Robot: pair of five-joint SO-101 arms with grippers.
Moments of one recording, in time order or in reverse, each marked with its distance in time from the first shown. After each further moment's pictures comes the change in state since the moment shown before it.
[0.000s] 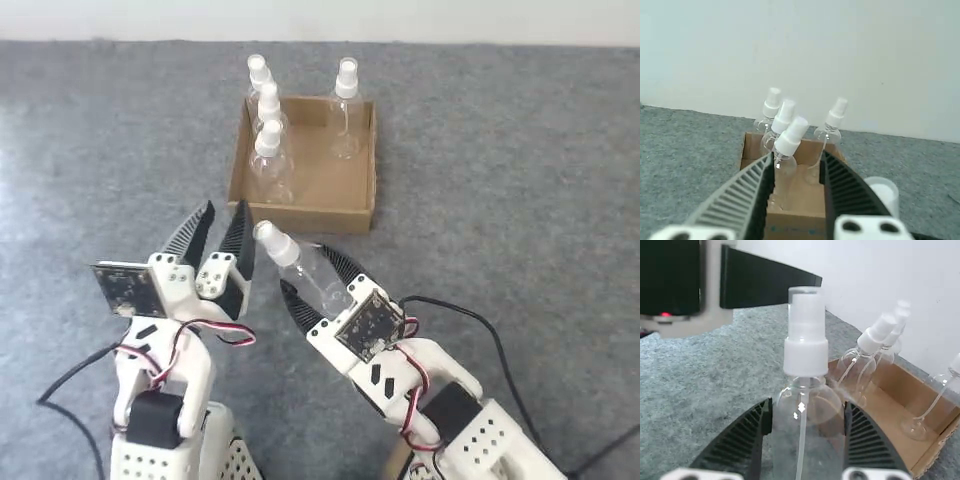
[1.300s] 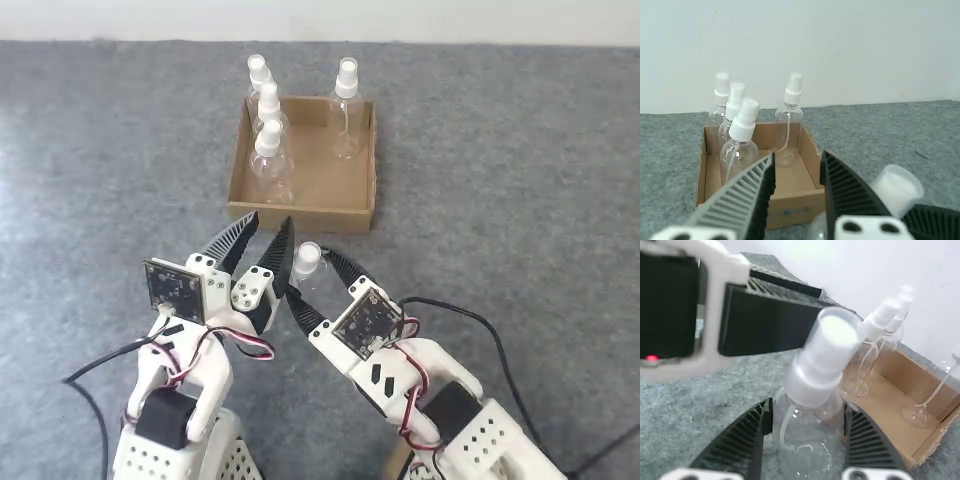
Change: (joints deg) left arm 10.7 0.0 2.4 0.1 -5.4; right arm 0.3 0.1 0.0 2.5 0.0
